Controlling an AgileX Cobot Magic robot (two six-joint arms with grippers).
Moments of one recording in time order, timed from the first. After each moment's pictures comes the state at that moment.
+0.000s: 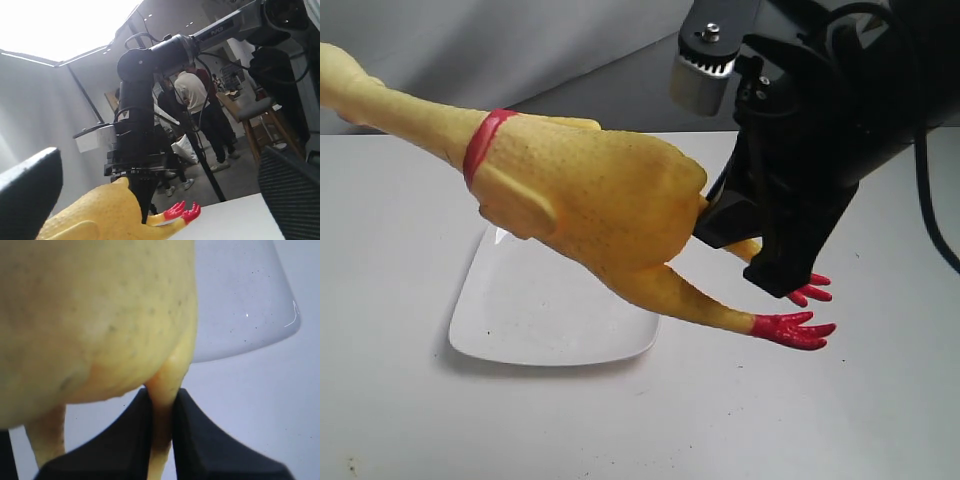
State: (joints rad) left arm 0.13 0.21 -0.19 1.24 -1.21 -1.04; right arm 0.62 1.39 -1.31 0.28 1.11 -0.73
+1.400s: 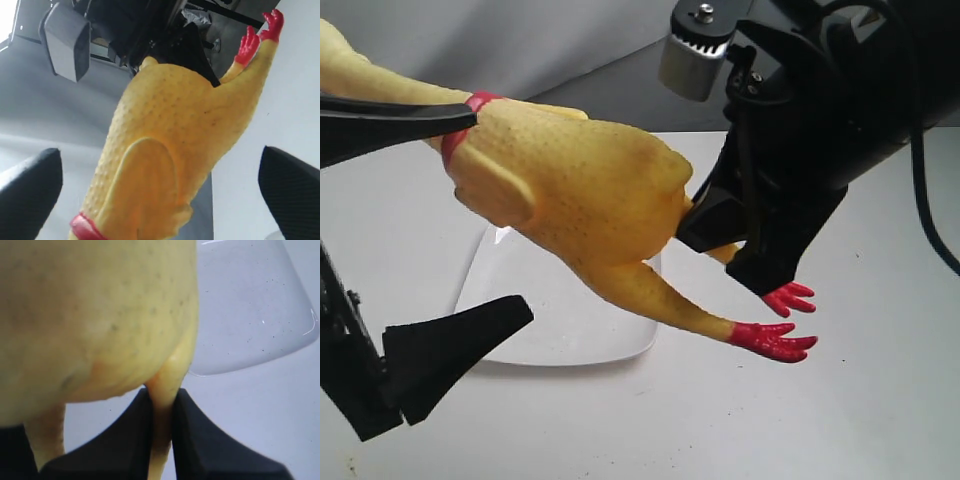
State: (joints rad) left arm -0.33 0.85 -0.44 1.22 -0.64 0.10; right arm 0.62 1.39 -1.31 0.35 1.11 -0.70
